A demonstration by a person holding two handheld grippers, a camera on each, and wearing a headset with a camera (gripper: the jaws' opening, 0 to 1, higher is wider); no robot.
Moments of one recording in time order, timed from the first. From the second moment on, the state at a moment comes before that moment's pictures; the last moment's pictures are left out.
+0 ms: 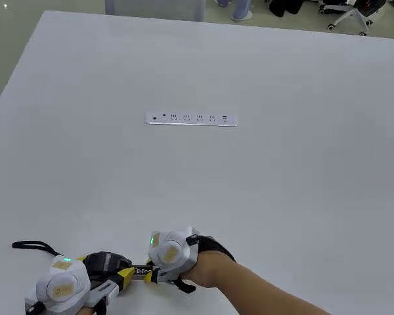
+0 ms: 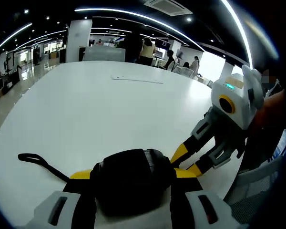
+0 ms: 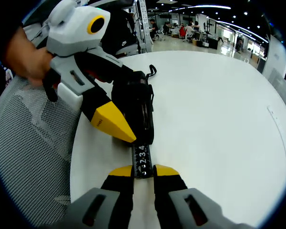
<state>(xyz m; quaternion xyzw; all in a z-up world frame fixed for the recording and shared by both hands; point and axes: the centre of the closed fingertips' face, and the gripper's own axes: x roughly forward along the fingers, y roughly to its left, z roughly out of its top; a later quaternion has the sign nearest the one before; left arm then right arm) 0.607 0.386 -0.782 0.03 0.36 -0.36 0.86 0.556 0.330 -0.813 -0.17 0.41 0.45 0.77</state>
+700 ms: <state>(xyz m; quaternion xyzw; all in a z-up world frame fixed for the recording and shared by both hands) 0.608 0.385 -0.782 0.02 0.37 -0.36 0.86 0.559 0.334 -0.814 -0.17 0.41 0.45 0.77</state>
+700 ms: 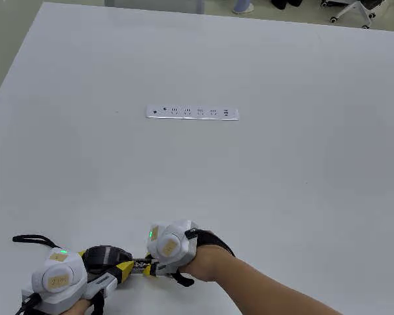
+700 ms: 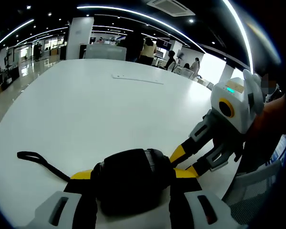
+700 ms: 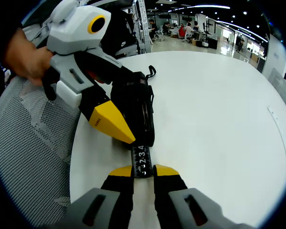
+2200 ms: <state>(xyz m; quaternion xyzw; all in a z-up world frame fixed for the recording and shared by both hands) 0.606 0.386 -0.782 0.02 0.38 -0.36 0.85 0.567 0.358 -0.813 -0.20 0.39 0.48 0.76</state>
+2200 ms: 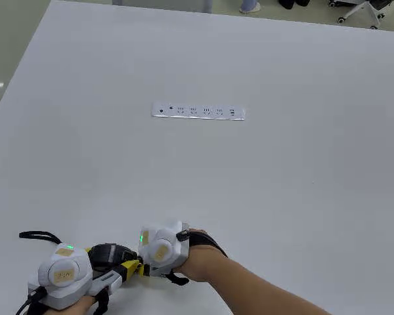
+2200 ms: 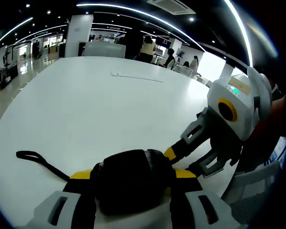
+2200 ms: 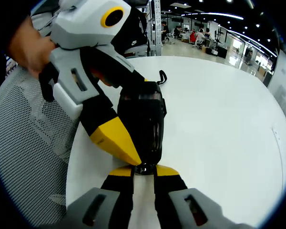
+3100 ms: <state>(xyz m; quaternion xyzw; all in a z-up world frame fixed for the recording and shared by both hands) 0.606 0.420 -0.711 0.06 0.27 -0.48 0.83 0.514 0.223 -0.713 -0.07 0.31 0.27 0.91</state>
